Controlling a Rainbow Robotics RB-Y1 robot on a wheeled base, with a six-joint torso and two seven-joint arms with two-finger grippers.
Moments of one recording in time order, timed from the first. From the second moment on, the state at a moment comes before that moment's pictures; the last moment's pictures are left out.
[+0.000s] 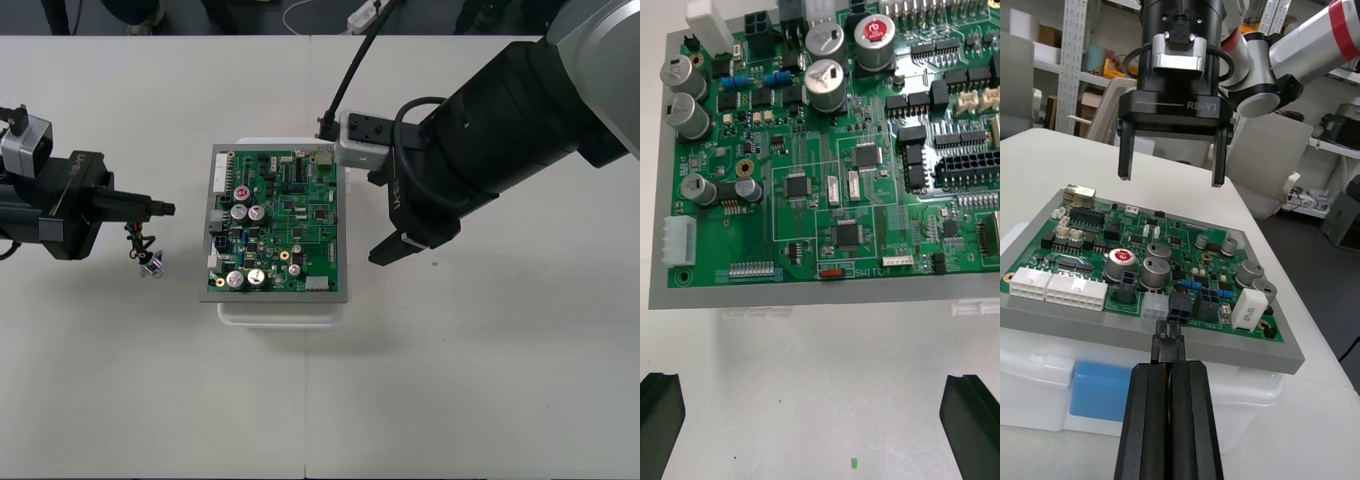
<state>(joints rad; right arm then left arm) -0.90 -0.77 0.45 -1.99 1.76 -1.57 -1.12 -0.50 0.97 -0.29 -1.22 -0.67 -1.54 -0.11</state>
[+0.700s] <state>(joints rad) -0.82 -0.74 0.41 -2.03 1.84 -1.57 -1.06 -0.50 0.96 -0.32 -1.17 -0.71 -1.54 -0.19</state>
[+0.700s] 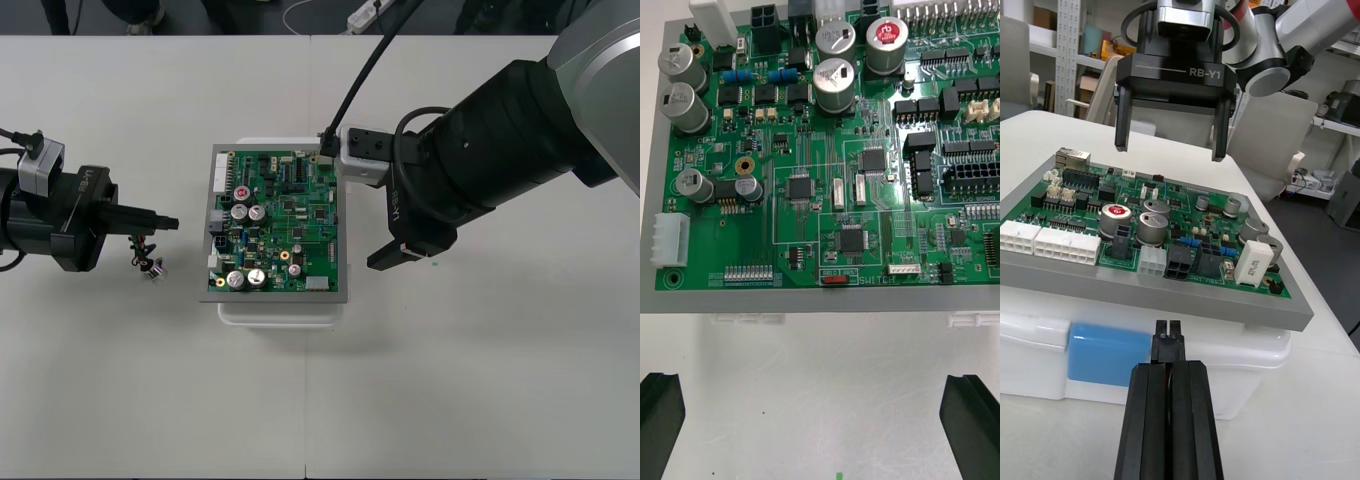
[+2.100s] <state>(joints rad) -0.82 -0.70 0.38 -2.03 1.90 -1.57 -1.06 -0.54 0.91 -0.32 -1.17 -0.73 -1.54 -0.20</state>
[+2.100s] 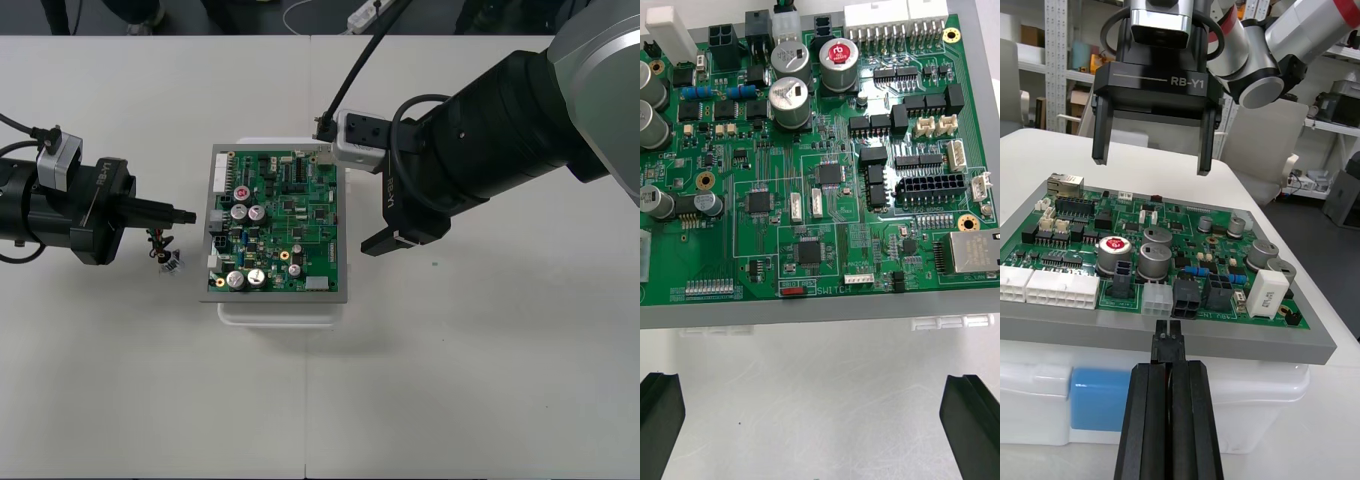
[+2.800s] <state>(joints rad) -0.82 -0.70 0.36 -2.08 1.91 -1.57 -1.09 -0.54 0.91 -0.34 -1.19 -0.73 -1.54 -0.20</state>
